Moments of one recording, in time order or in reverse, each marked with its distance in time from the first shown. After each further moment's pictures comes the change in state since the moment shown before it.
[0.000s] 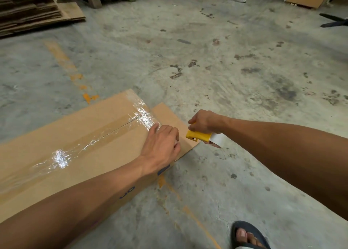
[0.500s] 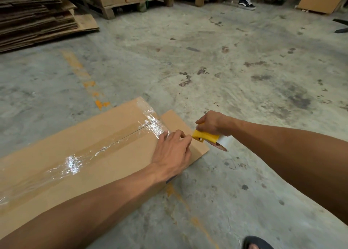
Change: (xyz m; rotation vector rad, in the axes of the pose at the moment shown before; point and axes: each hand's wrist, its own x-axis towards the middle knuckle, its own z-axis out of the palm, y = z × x) left_hand 0.002 0.005 -0.007 -0.063 -0.057 -0.060; right_hand 0.007 -0.005 -0.017 0.107 0.034 0.022
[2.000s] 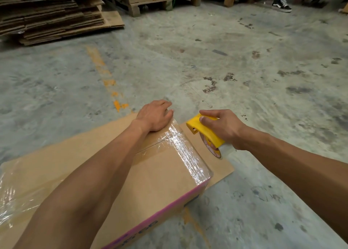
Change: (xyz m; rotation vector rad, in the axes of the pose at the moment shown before) left_hand 0.118 -0.180 -0.037 0.059 -0.098 -0.223; right_hand 0.051 -0.047 -0.004 0.806 0.137 -0.134
